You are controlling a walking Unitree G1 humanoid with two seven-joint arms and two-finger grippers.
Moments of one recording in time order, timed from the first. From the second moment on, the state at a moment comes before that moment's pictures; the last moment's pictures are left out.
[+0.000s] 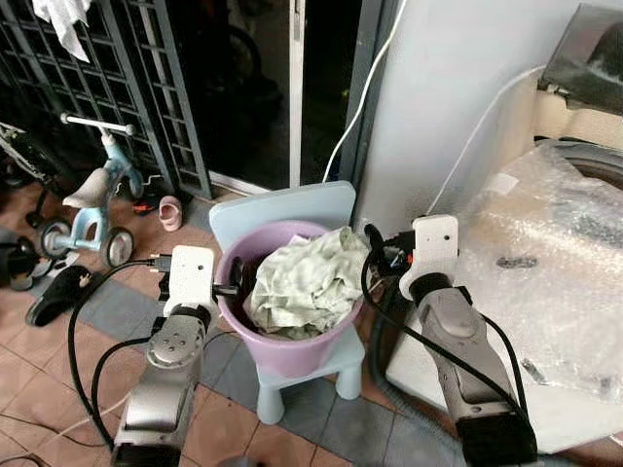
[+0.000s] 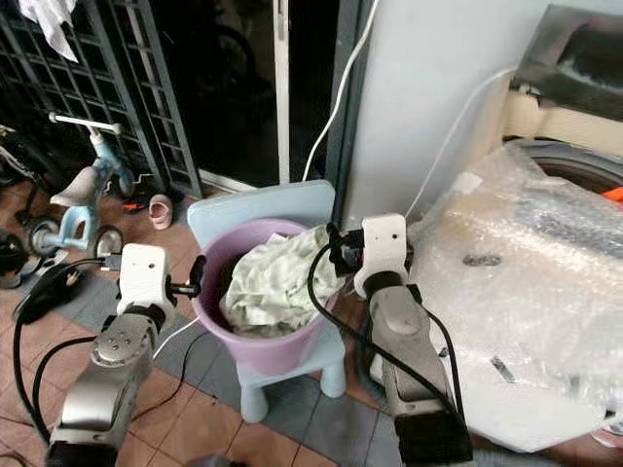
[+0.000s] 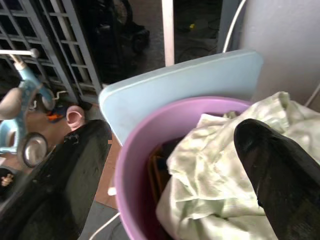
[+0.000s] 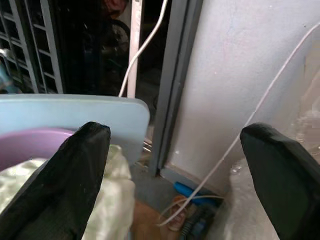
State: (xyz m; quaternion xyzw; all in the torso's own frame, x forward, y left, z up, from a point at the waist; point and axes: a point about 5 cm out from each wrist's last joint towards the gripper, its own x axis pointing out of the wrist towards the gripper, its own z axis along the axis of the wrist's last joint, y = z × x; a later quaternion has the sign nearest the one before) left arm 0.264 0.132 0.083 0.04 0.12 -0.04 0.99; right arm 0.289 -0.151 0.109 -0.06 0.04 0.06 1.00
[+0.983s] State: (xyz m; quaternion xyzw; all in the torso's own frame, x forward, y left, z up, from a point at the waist) left arm 0.231 0.158 0.079 0.06 0.17 0.01 0.98; right arm 0.304 -0.116 0.080 -0.07 0.14 0.14 0.98
